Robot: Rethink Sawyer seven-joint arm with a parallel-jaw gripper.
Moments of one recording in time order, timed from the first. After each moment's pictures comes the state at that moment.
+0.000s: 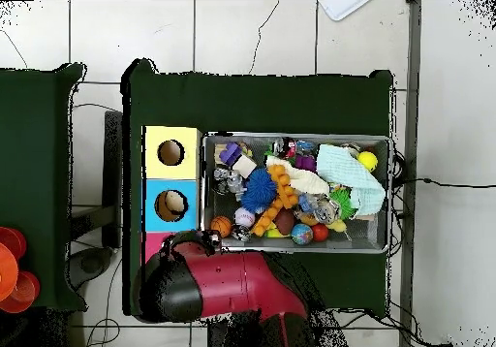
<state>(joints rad) -0.20 -1.09 0.18 2.09 -0.18 0.46 1.67</state>
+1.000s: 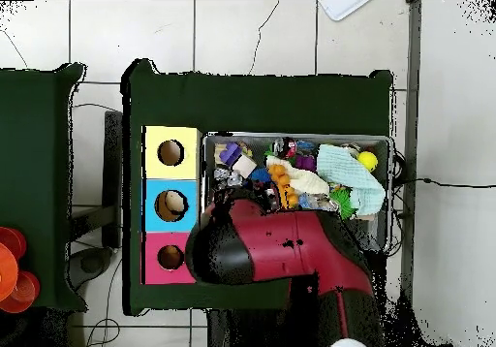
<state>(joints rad) -0.31 -1.07 0.17 1.84 -0.44 0.50 1.67</state>
